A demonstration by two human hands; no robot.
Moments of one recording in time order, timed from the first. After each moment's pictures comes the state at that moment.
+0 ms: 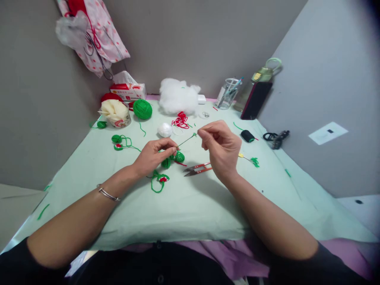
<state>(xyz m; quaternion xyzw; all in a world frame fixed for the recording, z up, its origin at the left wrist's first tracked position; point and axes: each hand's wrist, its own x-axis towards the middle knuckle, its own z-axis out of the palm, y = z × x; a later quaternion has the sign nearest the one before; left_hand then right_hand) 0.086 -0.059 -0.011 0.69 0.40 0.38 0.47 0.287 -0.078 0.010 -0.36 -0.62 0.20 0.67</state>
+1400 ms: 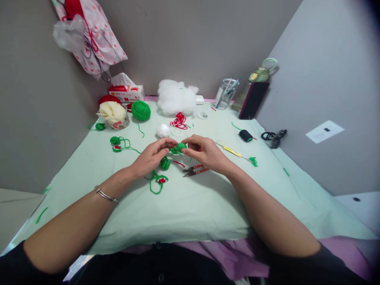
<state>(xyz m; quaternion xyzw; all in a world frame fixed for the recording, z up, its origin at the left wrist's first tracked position) 0.082 -0.052 -0.018 0.71 0.37 0.35 0.49 0.308 -0.064 0.008 -0.46 -0.77 0.31 0.31</state>
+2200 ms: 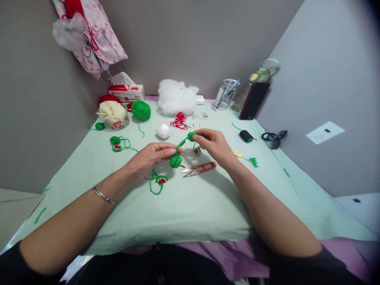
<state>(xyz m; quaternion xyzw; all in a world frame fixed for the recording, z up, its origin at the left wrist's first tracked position) 0.086 -0.060 -0.004 0.55 0.37 0.33 0.67 0.317 -0.053 0.010 -0.52 -0.63 0.39 0.43</state>
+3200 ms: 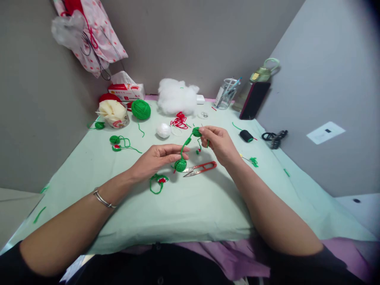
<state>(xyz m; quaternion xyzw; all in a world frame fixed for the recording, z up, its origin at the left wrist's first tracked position) 0.090 -0.071 -0.003 0.63 0.36 0.32 0.62 0.321 -0.048 0.008 -0.48 -0.54 0.47 0.50</state>
